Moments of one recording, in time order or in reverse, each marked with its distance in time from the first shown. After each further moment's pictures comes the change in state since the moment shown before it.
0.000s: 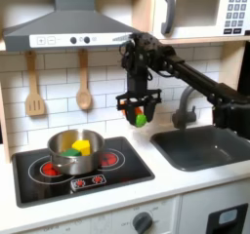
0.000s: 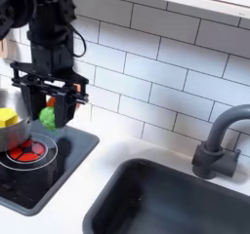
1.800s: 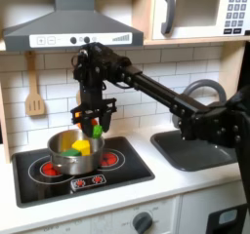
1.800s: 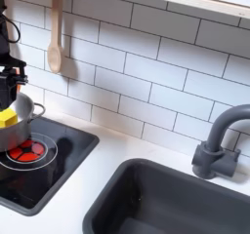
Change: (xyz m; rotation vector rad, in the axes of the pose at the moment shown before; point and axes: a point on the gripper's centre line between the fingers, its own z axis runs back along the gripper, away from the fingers) arm 0.013 0.095 -0.013 0.014 -0.027 0.211
